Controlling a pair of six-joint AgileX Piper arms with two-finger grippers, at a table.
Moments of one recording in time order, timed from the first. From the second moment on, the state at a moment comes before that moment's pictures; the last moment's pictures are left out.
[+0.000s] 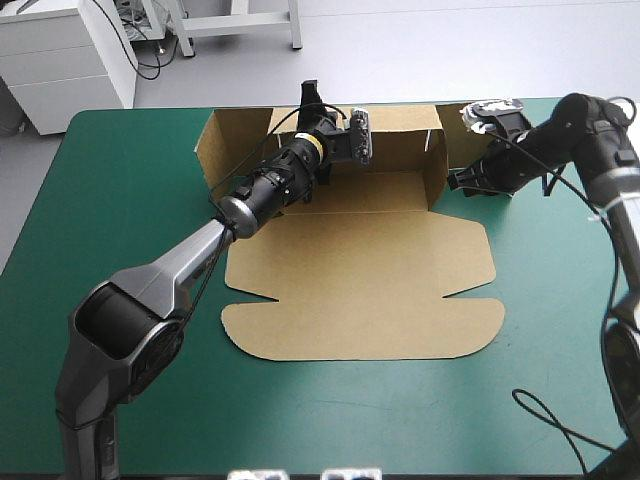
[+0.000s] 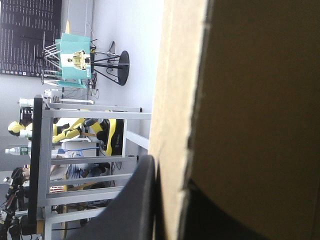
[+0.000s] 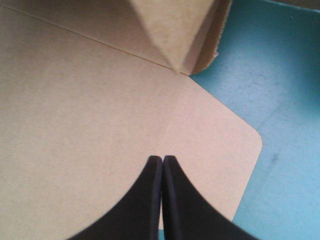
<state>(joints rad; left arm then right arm) -0.61 2.03 -1.81 0.81 0.31 0.43 0.03 1.71 -1.68 0.39 1.20 -0.44</state>
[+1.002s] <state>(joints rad) -0.78 1.87 -1.80 0.57 0.80 0.67 0.03 0.92 -1.05 0.18 0.87 -0.33</state>
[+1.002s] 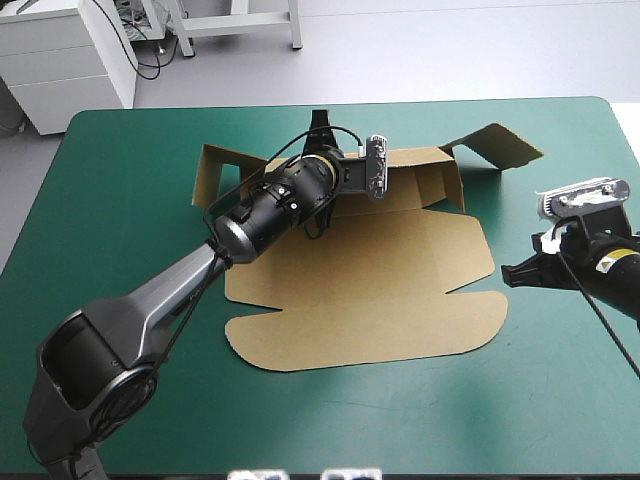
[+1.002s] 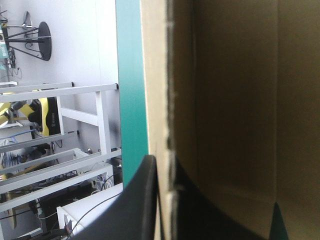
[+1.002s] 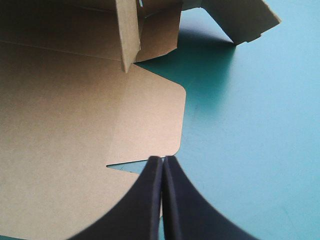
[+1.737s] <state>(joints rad) -0.86 1.59 -1.82 0.53 0.99 0.75 0.03 0.92 -1.04 0.16 0.78 -0.31</state>
